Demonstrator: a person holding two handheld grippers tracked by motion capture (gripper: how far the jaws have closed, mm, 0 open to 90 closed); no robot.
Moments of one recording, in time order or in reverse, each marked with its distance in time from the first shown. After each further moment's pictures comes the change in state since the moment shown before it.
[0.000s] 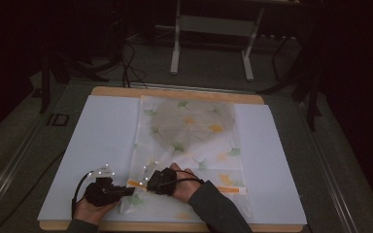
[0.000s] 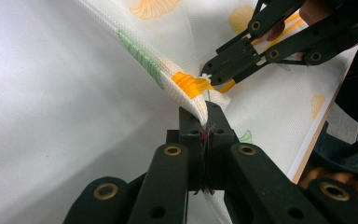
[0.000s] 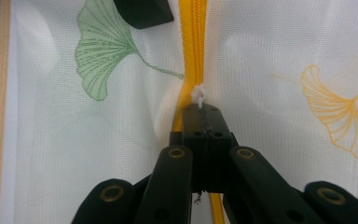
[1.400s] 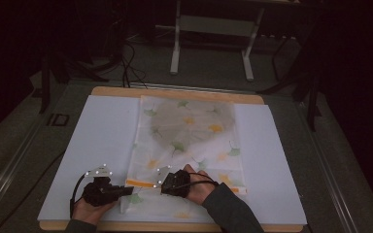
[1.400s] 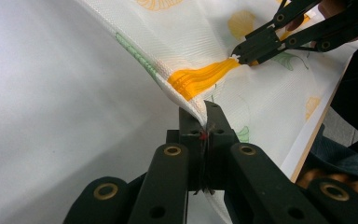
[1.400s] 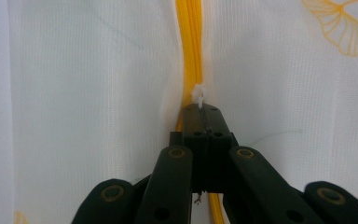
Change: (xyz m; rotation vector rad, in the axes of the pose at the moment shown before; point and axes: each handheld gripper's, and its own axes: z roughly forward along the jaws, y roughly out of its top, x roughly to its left) left arm 0.003 -0.001 -0.004 -0.010 -0.011 -0.013; right arm 0.002 -0.031 -0.020 0.081 -0.070 -0.009
